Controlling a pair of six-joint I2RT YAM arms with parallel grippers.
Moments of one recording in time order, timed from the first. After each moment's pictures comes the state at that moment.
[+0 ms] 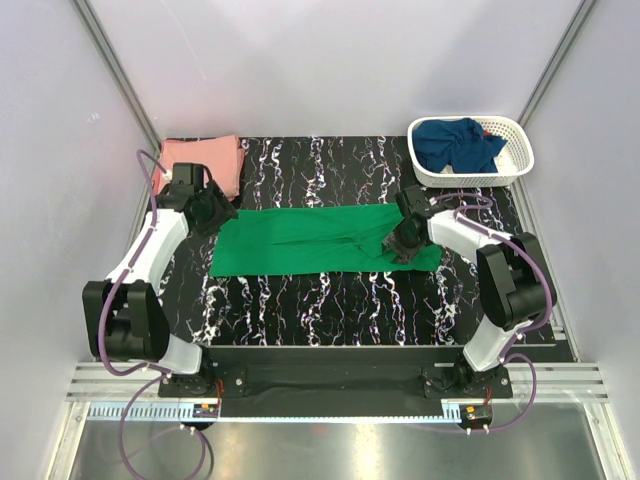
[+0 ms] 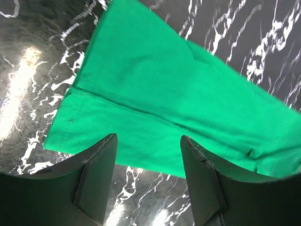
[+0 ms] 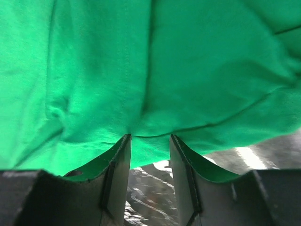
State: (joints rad) left arm -0.03 1.46 1.15 -0.62 0.03 -0.67; right arm 0.35 1.72 1.08 -0.56 0.03 1.09
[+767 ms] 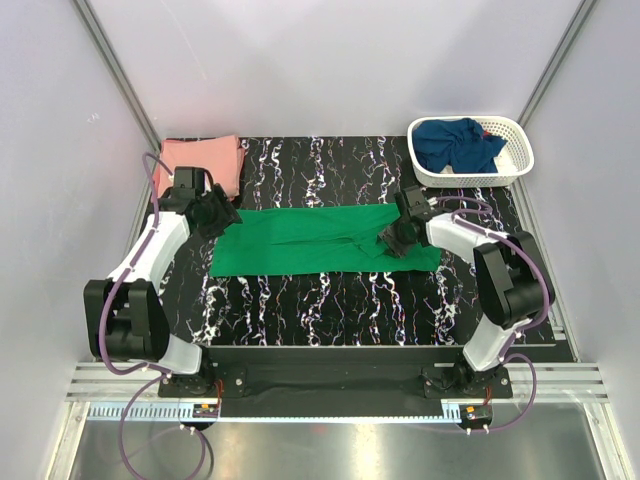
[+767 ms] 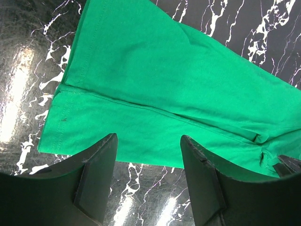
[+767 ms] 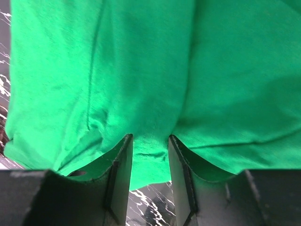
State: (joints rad) left arm -0.03 1.46 1.11 -0.59 0.10 -0.60; right arm 0.36 1.73 1.04 -0.39 0.00 1.23
